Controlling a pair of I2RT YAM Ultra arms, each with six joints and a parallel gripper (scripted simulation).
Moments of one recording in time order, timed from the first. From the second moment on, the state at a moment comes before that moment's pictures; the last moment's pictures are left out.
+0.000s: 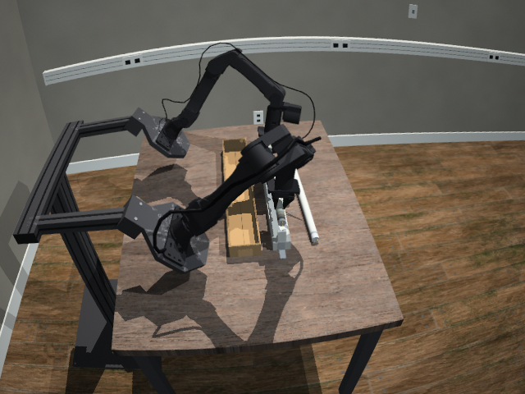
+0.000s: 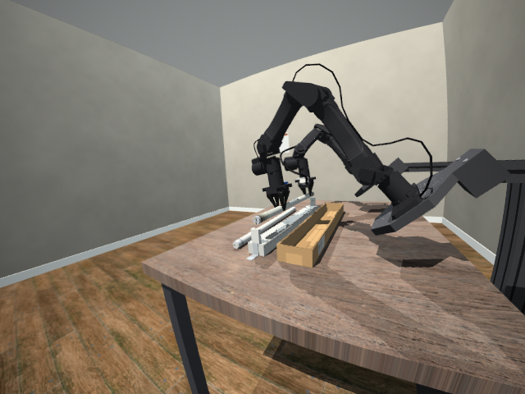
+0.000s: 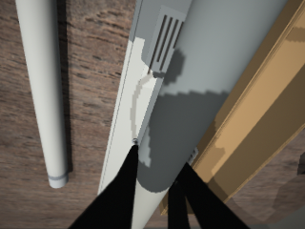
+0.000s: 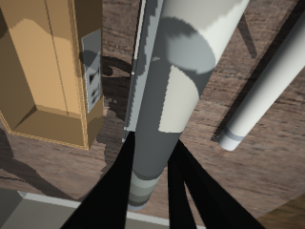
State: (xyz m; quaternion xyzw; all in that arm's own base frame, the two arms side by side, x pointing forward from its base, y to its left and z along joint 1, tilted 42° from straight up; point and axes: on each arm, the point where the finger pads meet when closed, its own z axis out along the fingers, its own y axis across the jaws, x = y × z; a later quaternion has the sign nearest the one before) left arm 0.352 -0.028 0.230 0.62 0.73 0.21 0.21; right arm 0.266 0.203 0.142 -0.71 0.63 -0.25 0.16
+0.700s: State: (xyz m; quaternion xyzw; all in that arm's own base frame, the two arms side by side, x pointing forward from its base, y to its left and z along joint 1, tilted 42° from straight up) left arm 0.346 -0.030 0.220 0.62 0.73 0.21 0.21; right arm 0.260 0.200 0.133 -0.71 0.64 -0.25 0.16
